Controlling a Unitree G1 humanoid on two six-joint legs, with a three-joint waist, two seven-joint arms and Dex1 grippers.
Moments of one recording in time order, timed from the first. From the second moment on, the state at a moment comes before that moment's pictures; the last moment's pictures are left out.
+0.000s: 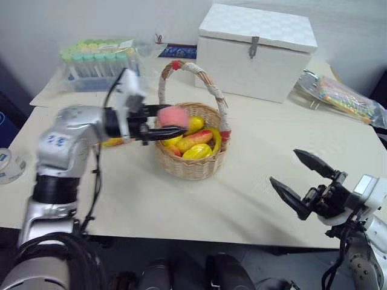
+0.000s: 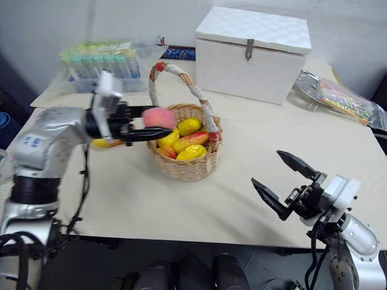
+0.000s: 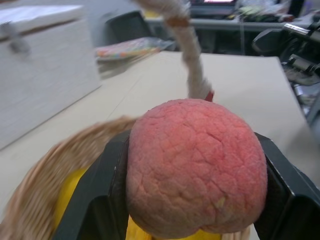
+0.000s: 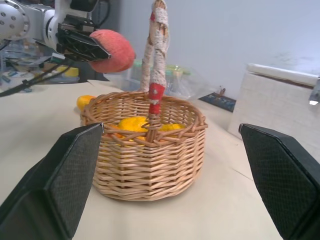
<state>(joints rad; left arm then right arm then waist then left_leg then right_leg) -0.85 0.59 -0.06 0.03 -0.50 0.56 -1.03 0.21 -0.50 -0.33 -0.45 0.68 -0.10 0.88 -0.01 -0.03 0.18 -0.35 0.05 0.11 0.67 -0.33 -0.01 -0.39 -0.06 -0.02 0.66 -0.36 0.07</state>
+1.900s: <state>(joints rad) -0.93 0.84 0.04 1.07 -0.02 -0.09 -0.94 -0.09 -0.48 0.02 -0.52 0.44 -0.01 0.78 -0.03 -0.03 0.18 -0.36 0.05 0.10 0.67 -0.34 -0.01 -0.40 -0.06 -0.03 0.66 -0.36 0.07</state>
